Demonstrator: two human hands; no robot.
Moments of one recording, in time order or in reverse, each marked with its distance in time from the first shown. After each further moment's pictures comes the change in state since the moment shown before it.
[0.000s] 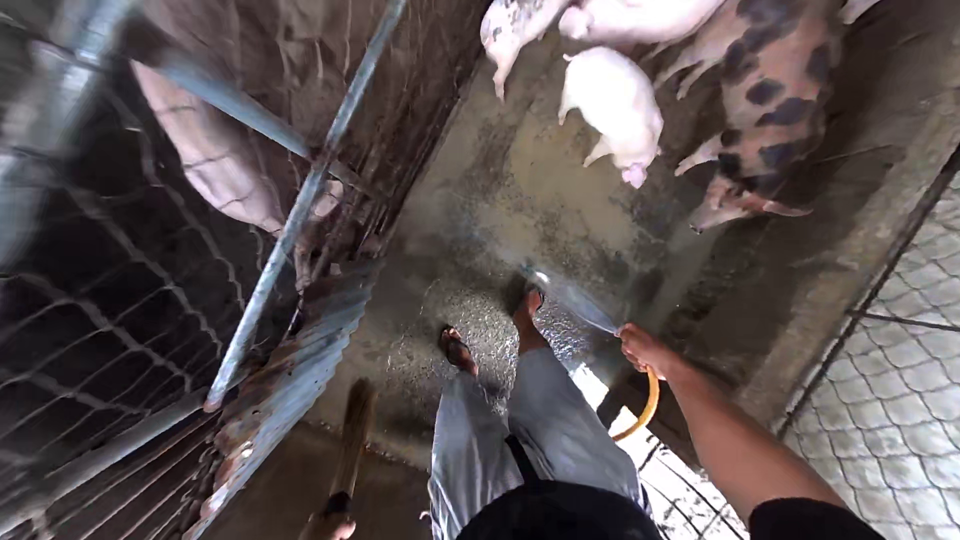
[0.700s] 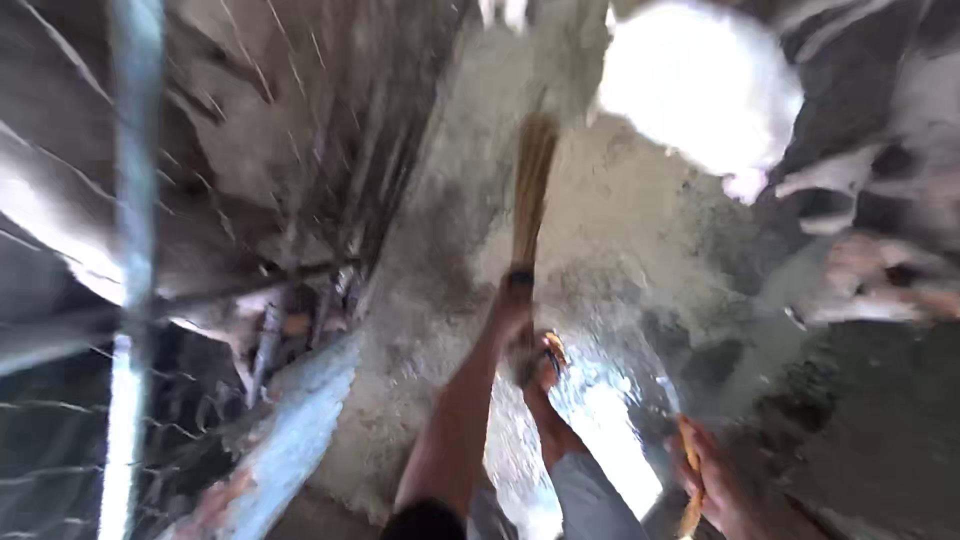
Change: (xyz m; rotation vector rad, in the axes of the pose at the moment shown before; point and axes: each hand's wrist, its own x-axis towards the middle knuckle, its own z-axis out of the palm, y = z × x) left_hand 0.055 0.750 0.180 -0.004 -0.073 0.774; right_hand 0.161 -0.021 -0.077 0.728 0.030 -0.080
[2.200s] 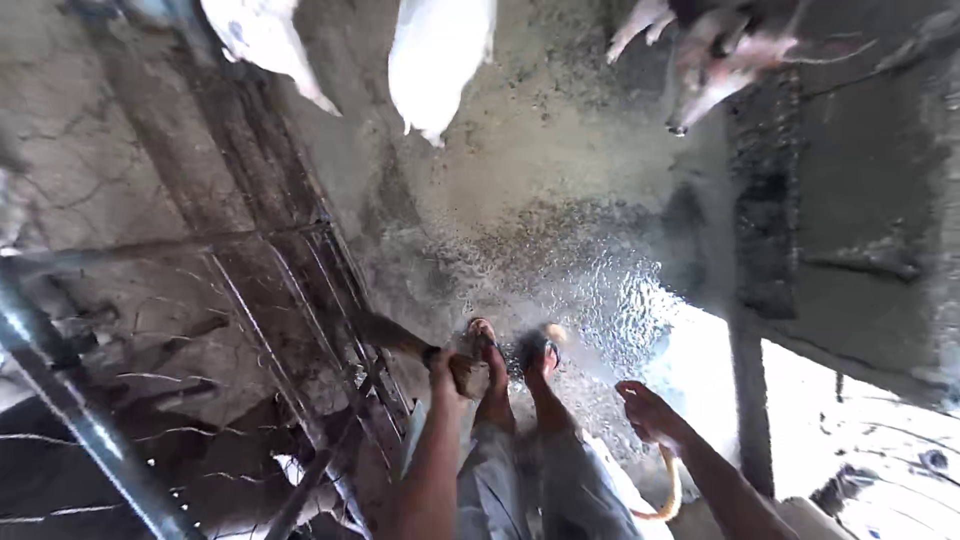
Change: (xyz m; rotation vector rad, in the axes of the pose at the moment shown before) left_hand -0.034 0.032 -0.094 -0.410 0.131 -0.328; right_hand -0.059 0.067 0.142 0.101 -0.020 0.342
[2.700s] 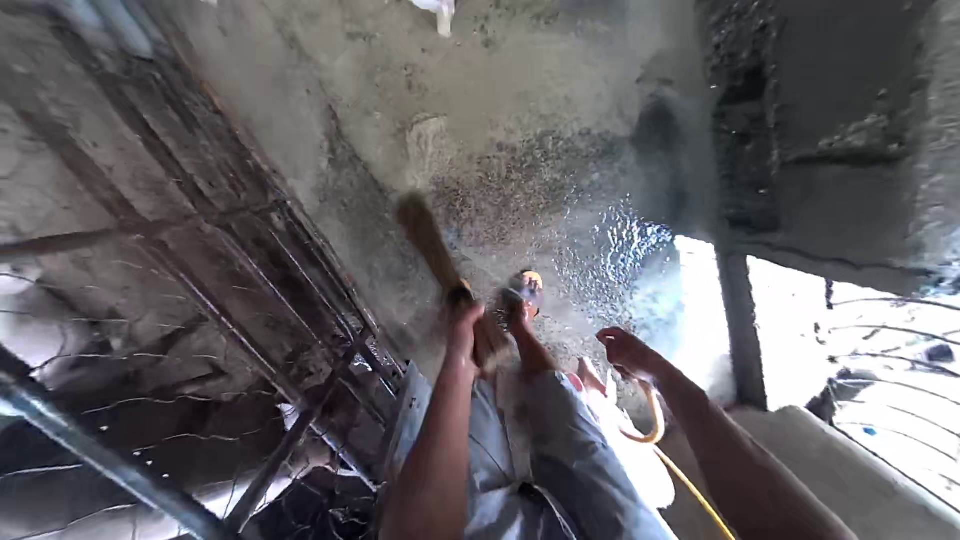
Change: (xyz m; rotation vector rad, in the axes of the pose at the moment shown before) left_hand -0.047 -0.087 0.057 0.248 -0.293 0.034; right_hand 0.024 0.076 -0.050 -0.019 -0.132 -0.027
